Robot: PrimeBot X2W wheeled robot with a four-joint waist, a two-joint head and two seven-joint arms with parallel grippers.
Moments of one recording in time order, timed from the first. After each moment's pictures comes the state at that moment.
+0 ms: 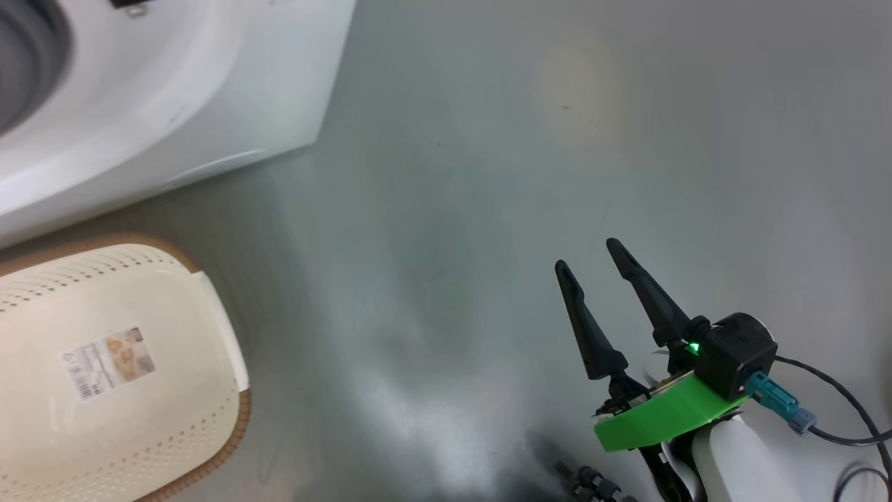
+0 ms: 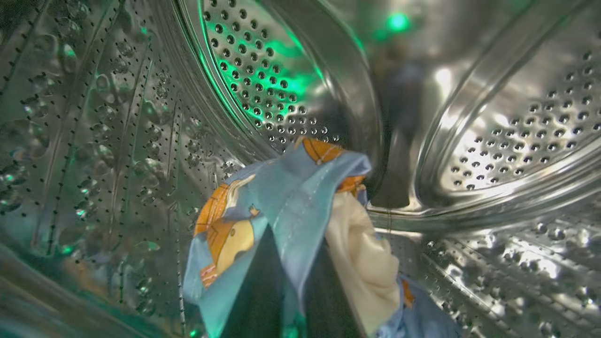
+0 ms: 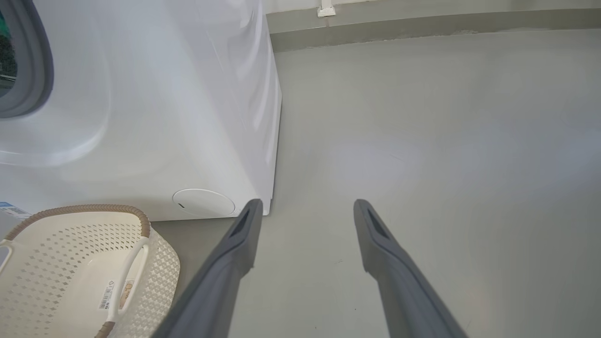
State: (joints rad) left arm -1.49 0.46 0.03 1.22 -0.26 0.16 -0.23; right arm -0.22 -0.05 0.21 0.06 0.22 0.13 -0.26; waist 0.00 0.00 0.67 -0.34
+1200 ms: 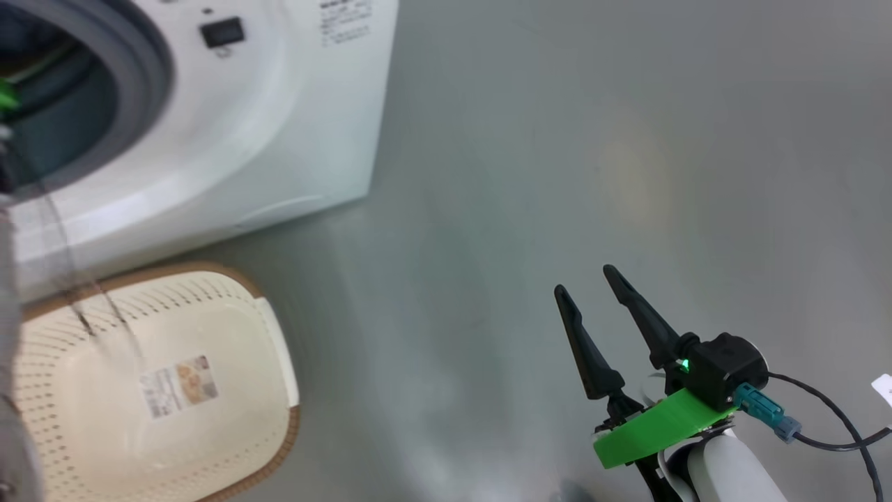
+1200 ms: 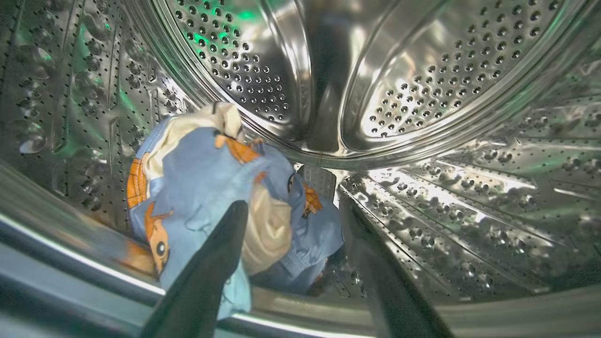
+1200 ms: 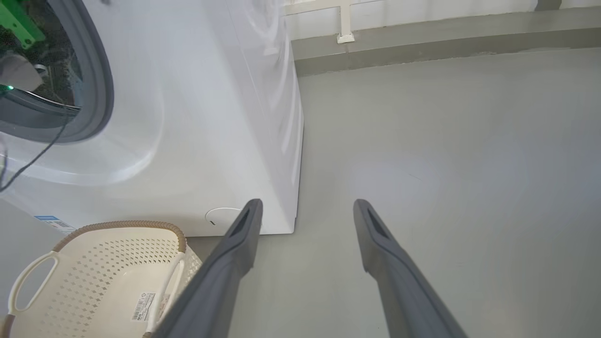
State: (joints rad) left arm -1.34 0.27 0.06 1.30 -0.40 0.06 -0.24; right arm -0.20 -0.05 0.21 0.12 0.22 0.13 -0.26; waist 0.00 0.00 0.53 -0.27
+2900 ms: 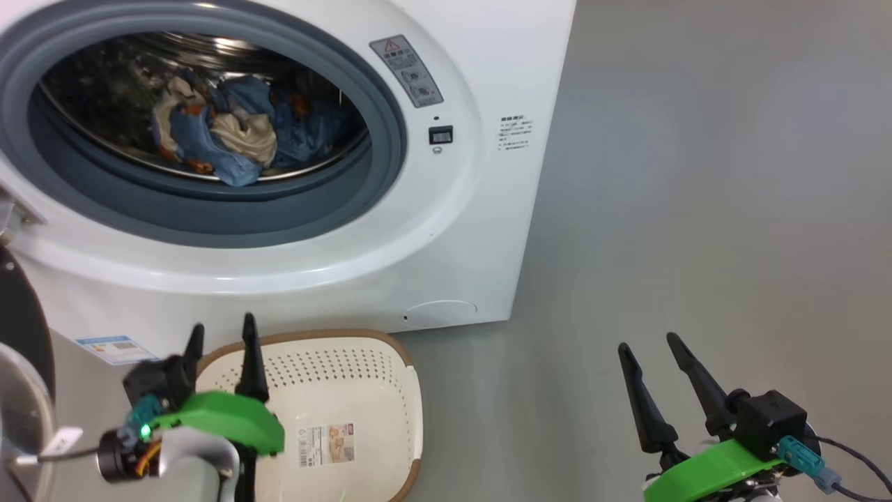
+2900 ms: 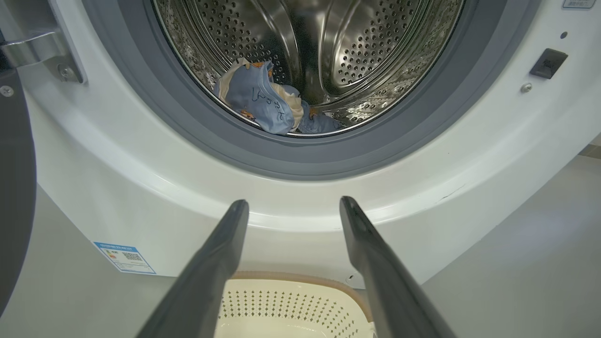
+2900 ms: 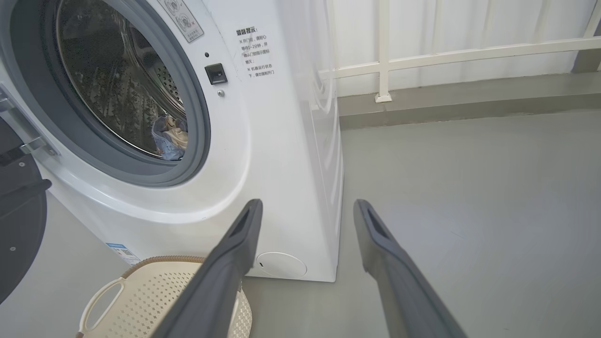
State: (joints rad) left arm -0.39 0.03 -0.10 0.66 -0.34 0.01 -0.25; right arm -0.07 -0.05 0.07 0.18 0.22 0.13 -0.26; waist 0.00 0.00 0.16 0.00
